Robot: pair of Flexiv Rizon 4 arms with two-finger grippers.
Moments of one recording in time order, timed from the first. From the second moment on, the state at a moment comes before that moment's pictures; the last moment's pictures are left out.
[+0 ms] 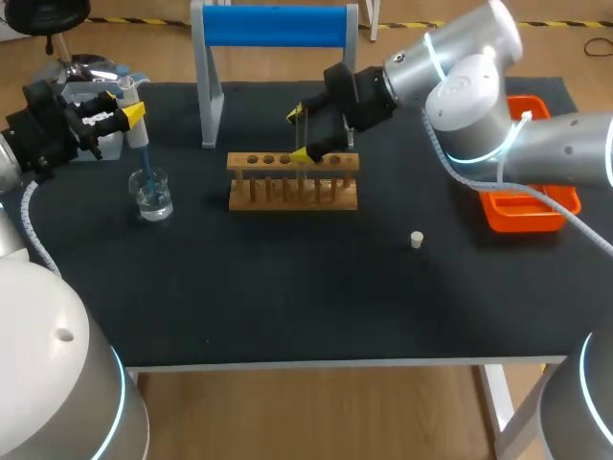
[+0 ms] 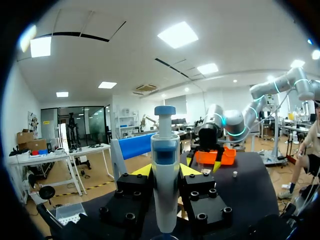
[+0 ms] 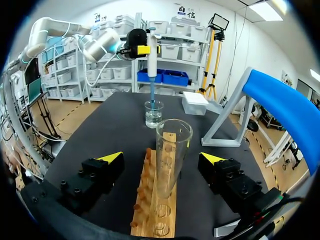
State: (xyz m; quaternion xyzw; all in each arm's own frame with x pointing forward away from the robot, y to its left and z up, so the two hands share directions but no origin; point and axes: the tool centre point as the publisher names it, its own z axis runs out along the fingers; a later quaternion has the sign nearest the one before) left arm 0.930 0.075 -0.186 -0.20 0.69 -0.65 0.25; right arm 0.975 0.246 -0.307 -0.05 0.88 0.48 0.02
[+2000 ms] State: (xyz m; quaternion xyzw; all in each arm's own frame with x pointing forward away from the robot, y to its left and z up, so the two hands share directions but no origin) left arm 0.913 -0.005 -0.043 -0.12 0.70 -0.64 0.27; right arm 0.976 0.247 -0.307 -0.05 0.88 0.48 0.02
